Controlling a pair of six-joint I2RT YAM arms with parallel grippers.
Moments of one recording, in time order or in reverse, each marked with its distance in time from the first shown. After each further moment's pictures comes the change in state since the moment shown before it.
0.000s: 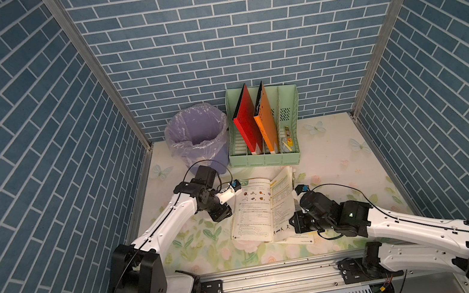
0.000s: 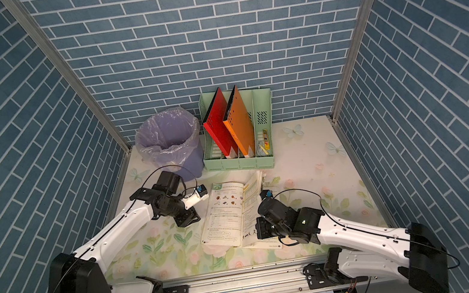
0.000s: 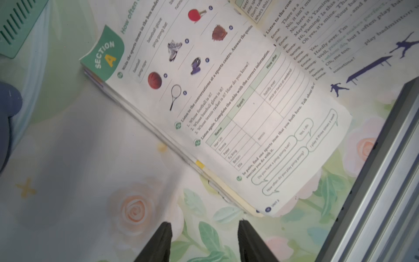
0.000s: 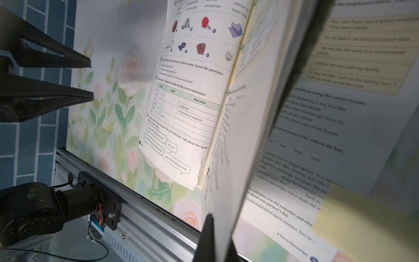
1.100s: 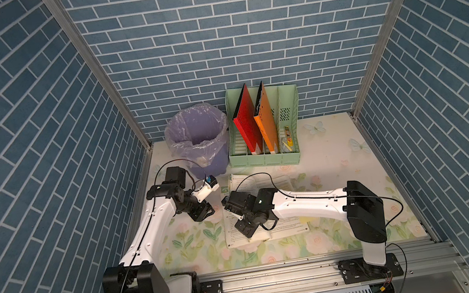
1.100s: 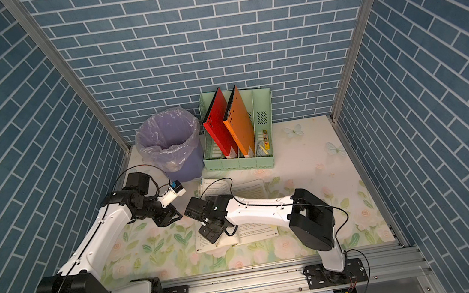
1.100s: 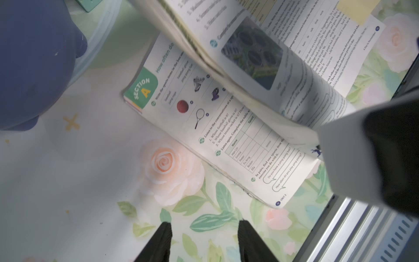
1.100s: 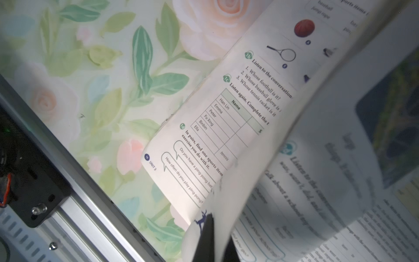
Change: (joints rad) left arm 0.291 -0.080 0.010 -0.124 0.095 0.106; right arm 0.220 0.914 0.801 -0.169 0.013 -0.560
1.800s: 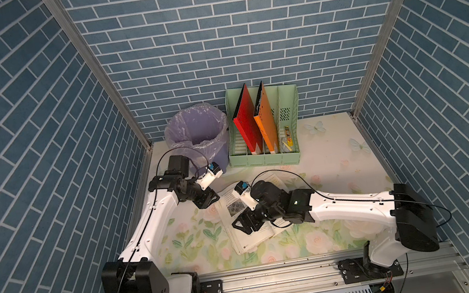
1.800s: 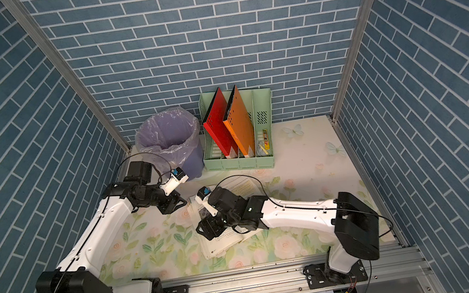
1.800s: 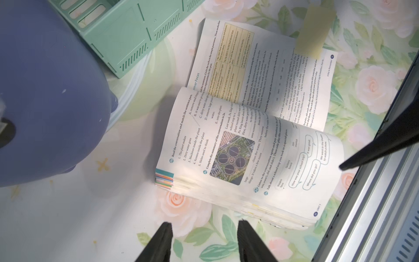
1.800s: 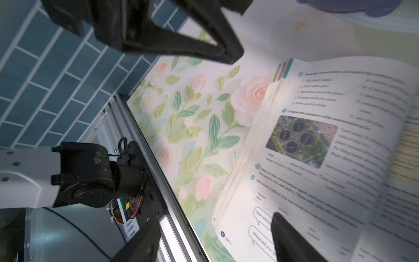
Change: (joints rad) left arm -0.116 0.059 0.134 0.067 0.031 -0.114; right arm -0.134 -0.446 -0.453 0.529 -0.188 0.211
